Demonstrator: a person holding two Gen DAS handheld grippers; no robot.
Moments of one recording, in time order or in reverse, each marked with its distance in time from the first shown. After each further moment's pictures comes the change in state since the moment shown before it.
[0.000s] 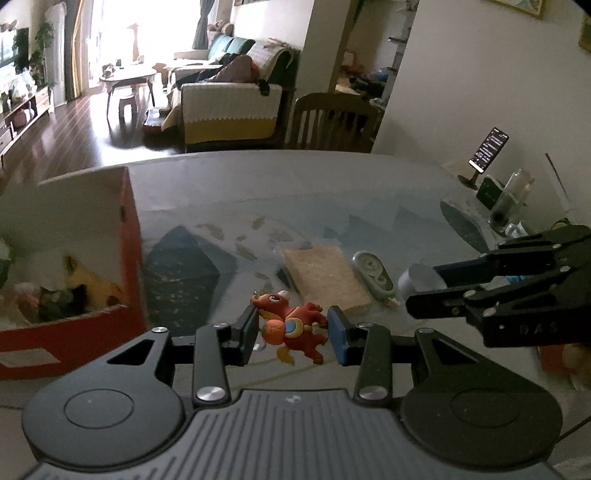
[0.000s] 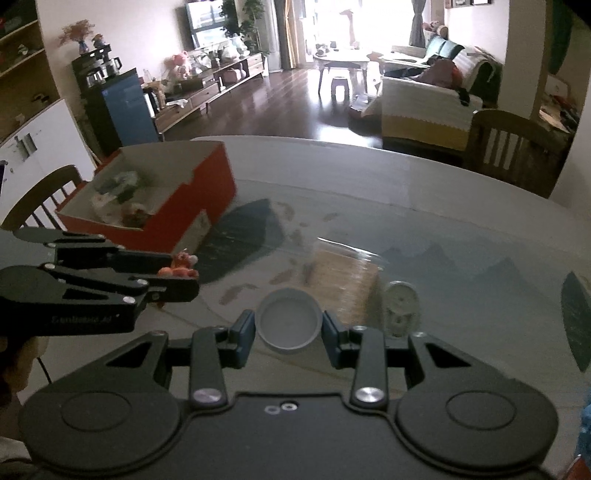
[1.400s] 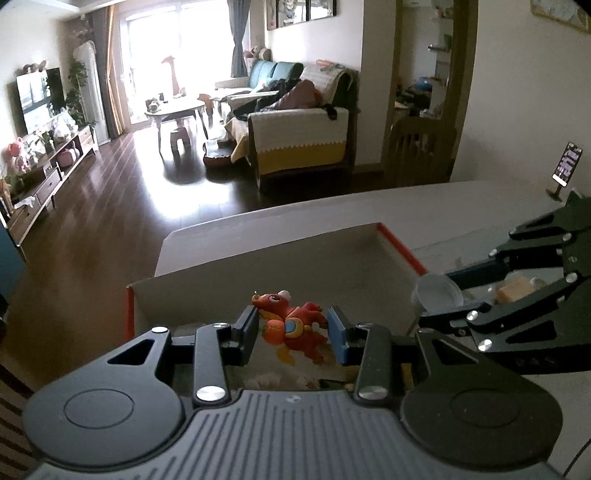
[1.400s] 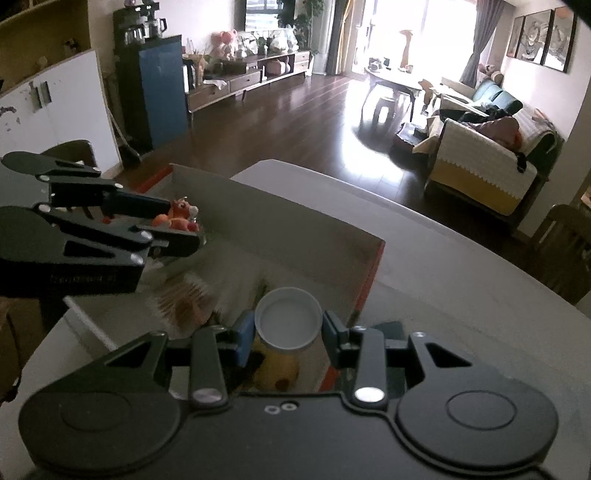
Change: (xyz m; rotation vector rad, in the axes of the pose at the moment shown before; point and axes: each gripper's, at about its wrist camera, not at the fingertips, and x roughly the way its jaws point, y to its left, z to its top) left arm -0.016 0.244 0.057 0.088 -0.060 0.181; right arm 0.165 0.186 0.143 -0.216 0.020 -0.055
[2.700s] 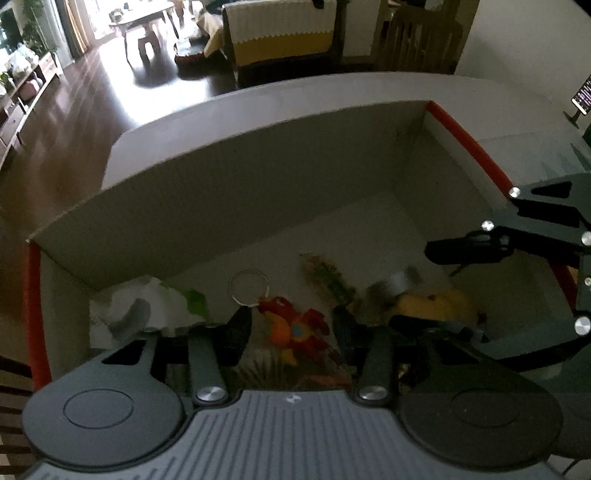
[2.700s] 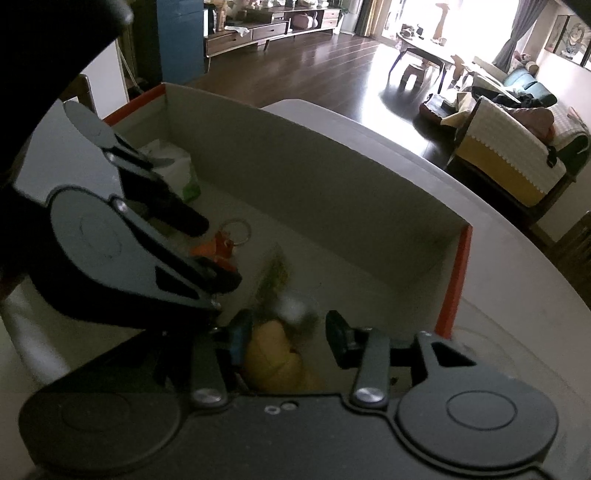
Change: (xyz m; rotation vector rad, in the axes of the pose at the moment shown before) left arm 0.109 0.017 -0.010 0.030 0.367 -0.063; right arm 0.082 0.022 0.004 -0.102 0.153 0.013
